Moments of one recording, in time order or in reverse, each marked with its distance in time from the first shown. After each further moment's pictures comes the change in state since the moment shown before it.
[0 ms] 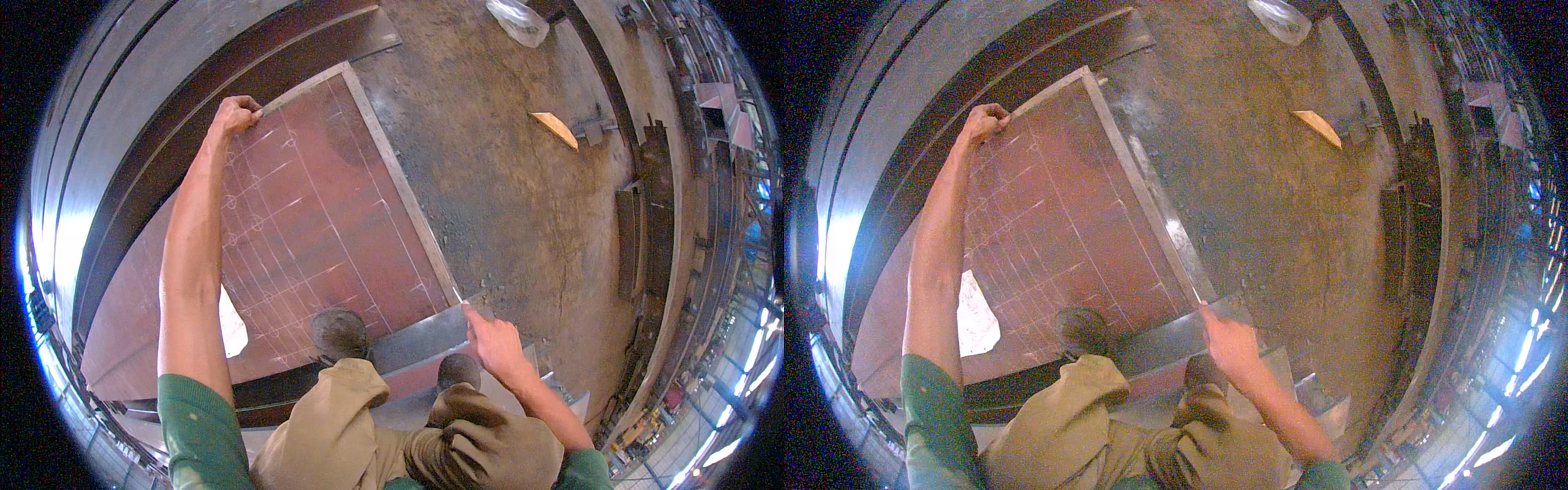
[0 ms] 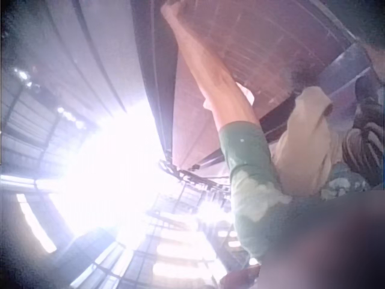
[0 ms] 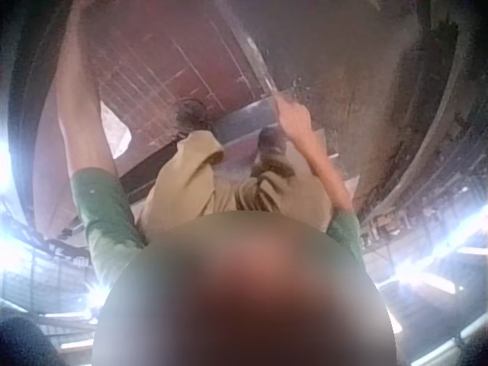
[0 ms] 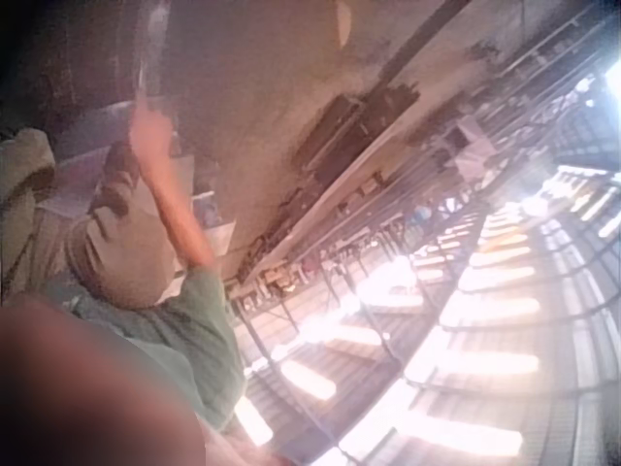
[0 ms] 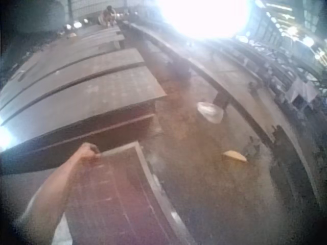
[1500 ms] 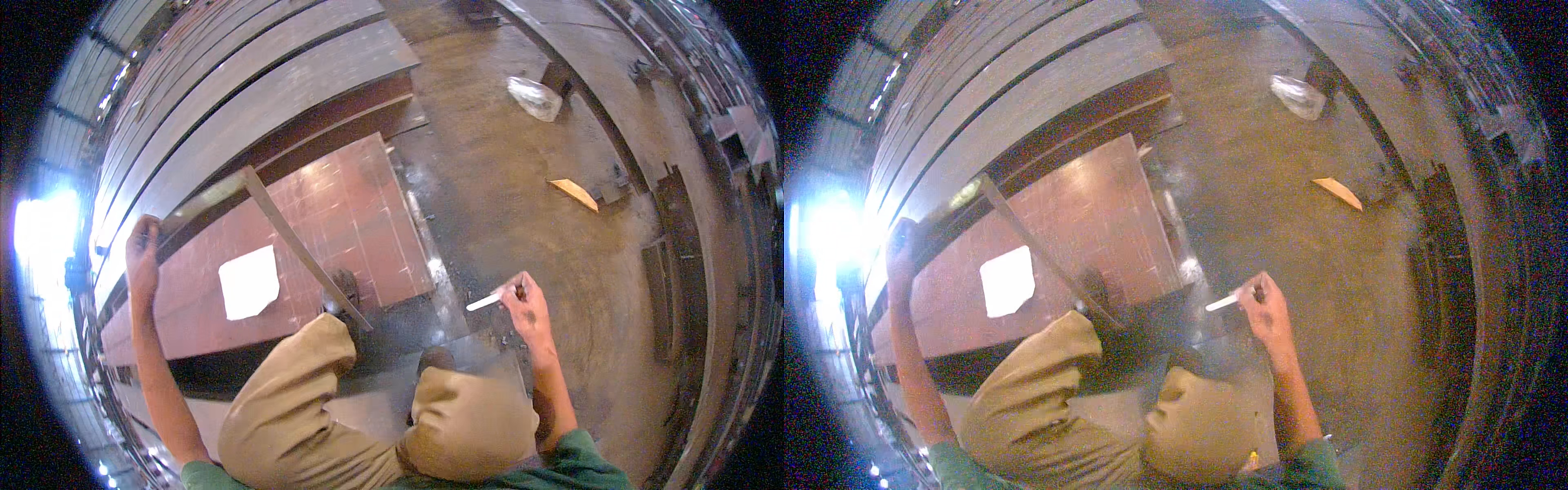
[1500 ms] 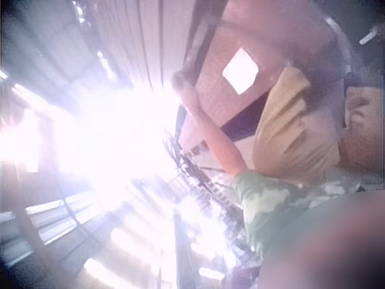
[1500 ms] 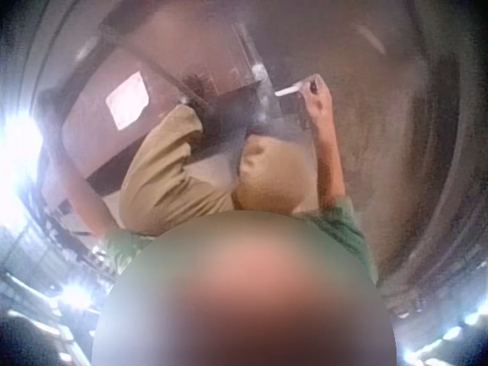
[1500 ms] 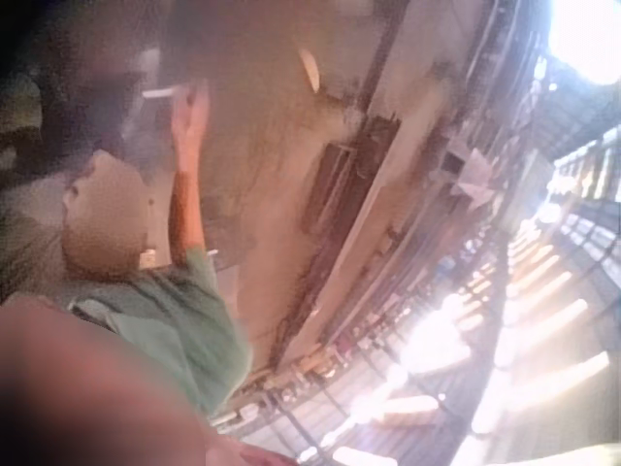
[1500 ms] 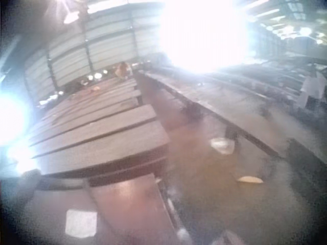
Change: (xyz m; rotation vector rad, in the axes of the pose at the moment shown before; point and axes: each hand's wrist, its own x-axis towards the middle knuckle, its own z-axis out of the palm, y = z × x) left_hand -0.549 0.151 -0.188 0.060 0.692 0.124; right_hand -0.089 0.136 -0.039 1.056 0.520 -0.290
